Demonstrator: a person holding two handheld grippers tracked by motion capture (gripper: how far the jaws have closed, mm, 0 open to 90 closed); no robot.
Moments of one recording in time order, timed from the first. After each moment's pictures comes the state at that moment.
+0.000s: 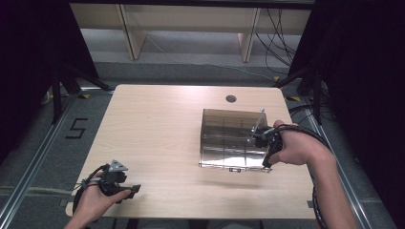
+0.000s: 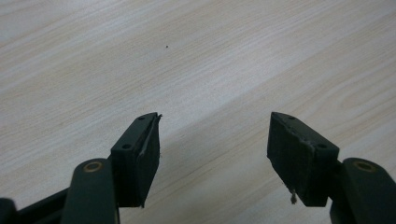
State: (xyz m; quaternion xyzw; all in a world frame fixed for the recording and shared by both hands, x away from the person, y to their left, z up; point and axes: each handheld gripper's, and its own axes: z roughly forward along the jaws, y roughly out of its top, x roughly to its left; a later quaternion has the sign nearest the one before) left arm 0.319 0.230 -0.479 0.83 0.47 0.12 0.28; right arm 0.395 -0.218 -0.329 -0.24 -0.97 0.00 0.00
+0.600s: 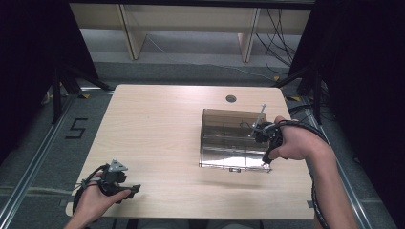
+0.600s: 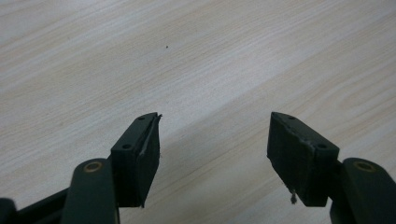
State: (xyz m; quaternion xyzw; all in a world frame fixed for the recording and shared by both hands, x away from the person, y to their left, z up) left arm 0.319 0.230 -0.479 0.83 0.47 0.12 0.28; right arm 0.403 -0.220 -0.326 -0.26 -0.96 0.00 0.00
